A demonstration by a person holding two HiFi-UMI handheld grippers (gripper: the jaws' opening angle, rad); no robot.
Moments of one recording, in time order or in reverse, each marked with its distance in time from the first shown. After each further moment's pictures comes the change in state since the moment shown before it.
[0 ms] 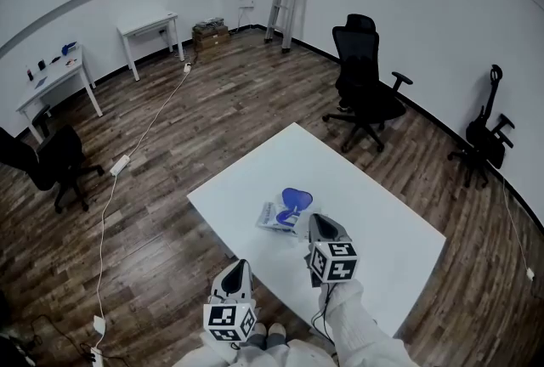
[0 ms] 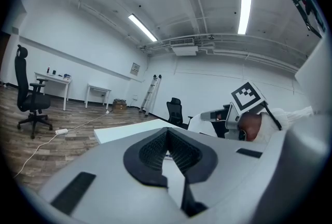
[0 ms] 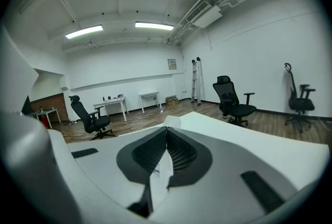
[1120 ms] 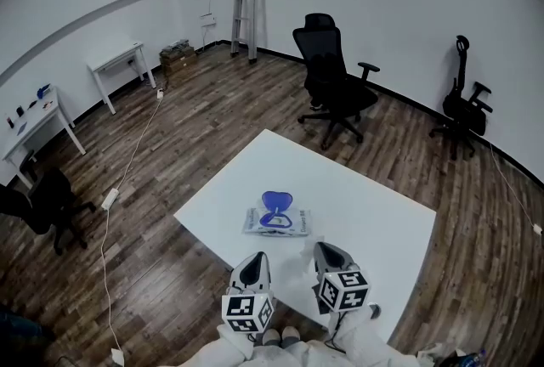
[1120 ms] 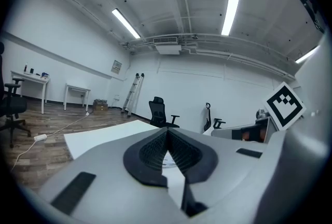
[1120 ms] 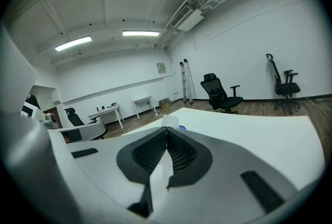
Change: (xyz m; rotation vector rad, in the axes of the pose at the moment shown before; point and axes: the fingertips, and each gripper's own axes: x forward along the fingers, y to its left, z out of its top) left arm 0.040 -0.076 0.004 0.047 0.021 -0.200; right arm -0.102 -0.019 -0.045 0.140 -0.035 -0.067
